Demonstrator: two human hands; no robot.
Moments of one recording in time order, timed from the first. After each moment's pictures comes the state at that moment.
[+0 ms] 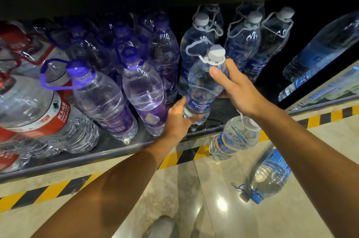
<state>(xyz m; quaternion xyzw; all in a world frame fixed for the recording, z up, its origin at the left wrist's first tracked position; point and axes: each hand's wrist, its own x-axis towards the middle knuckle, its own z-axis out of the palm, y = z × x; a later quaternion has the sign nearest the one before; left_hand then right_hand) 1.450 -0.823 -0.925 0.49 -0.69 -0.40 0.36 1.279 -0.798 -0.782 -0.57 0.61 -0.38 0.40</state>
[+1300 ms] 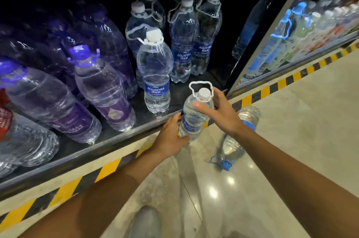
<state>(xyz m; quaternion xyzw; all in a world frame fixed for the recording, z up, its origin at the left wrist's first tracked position) 1.413 -0.728 -0.932 0.40 -0.75 -0.50 0.14 1.235 -0.670 -0.863 -0.41 0.71 -0.43 0.38</state>
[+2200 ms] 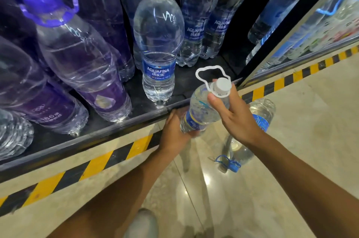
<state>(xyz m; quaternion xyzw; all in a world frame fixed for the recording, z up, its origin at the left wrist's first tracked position) 1.384 -0.734 -1.024 0.45 -0.64 -0.55 0.29 1.235 -0.675 -0.897 -0.51 0.69 -0.41 0.31</state>
